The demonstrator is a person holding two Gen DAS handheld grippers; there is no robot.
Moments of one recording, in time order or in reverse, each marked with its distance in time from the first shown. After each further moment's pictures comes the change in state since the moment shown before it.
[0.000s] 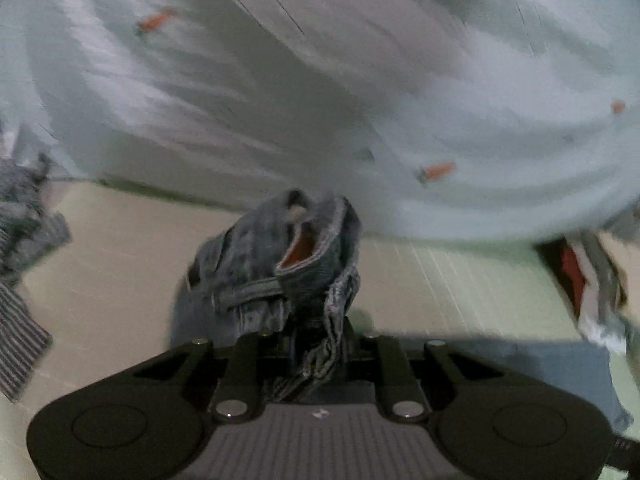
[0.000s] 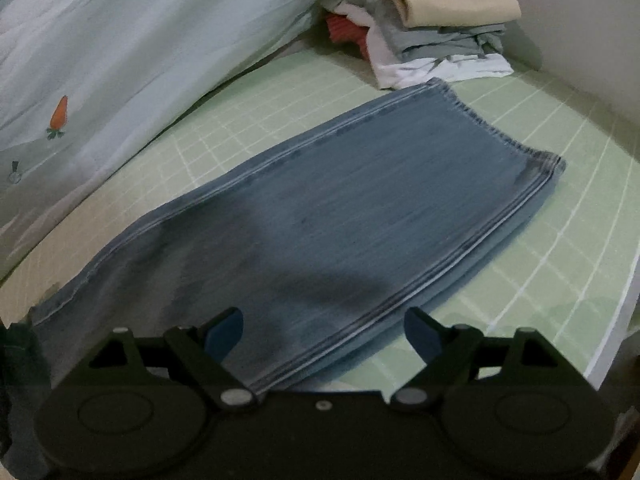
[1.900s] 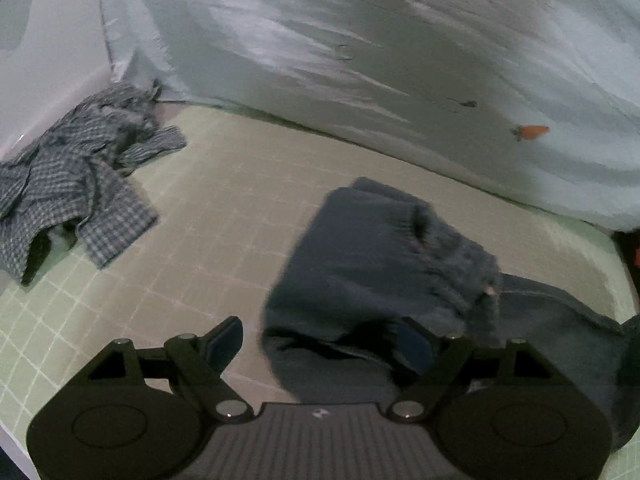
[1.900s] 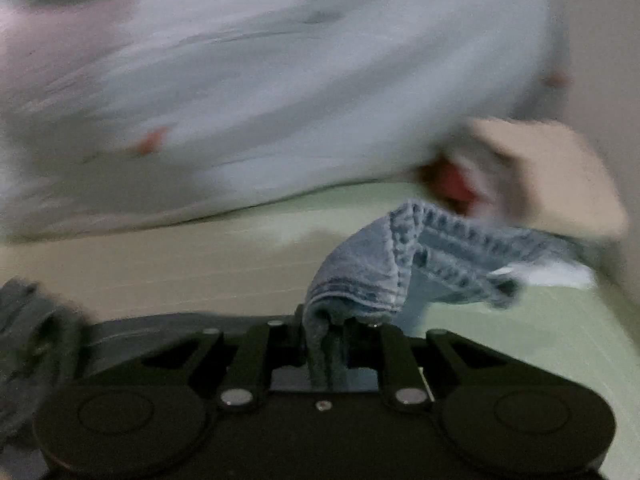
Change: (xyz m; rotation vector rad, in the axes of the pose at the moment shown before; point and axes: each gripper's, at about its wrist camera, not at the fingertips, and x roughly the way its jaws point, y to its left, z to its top) left arm -0.041 0.041 -0.072 -0.178 0.078 0.286; right arm -0.013 0.096 0.034 -0.501 -0.266 0.185
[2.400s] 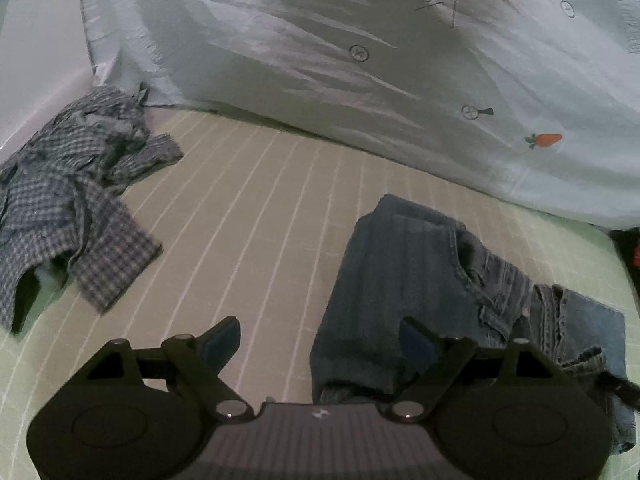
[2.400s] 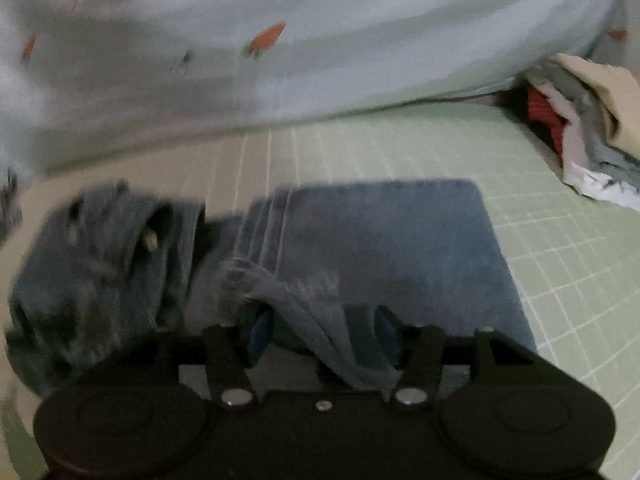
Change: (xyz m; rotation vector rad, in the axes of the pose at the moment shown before) left arm 0.034 0.037 0.037 0.051 0.007 -0.064; right arm -0.012 0.082 -0.043 0.104 0.145 0.052
